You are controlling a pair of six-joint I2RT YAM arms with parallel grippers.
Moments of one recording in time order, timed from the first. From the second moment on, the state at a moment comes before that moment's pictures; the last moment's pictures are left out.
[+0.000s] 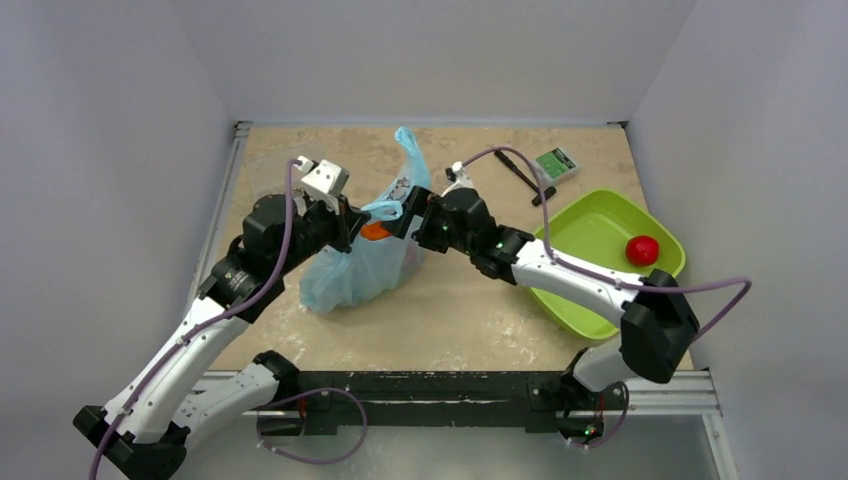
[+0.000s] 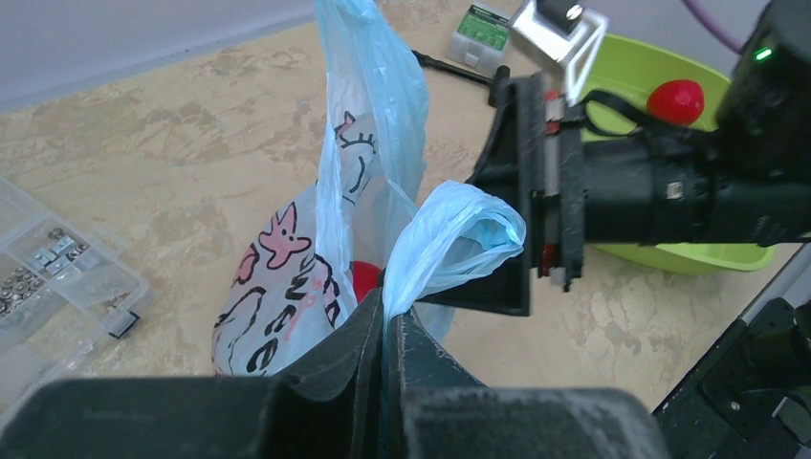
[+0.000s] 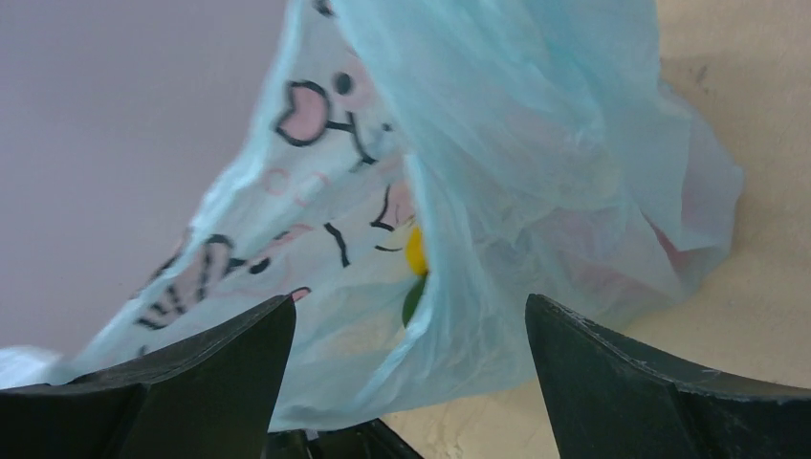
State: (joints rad) left arm -0.57 0.85 1.00 -0.37 0.08 -0.16; right arm 0.83 1.43 1.06 0.00 0.06 0.98
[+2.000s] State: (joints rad) left arm -0.12 1.25 1.13 -0.52 0.58 -0.43; right arm 0.76 1.36 0.85 0.24 -0.02 0.74
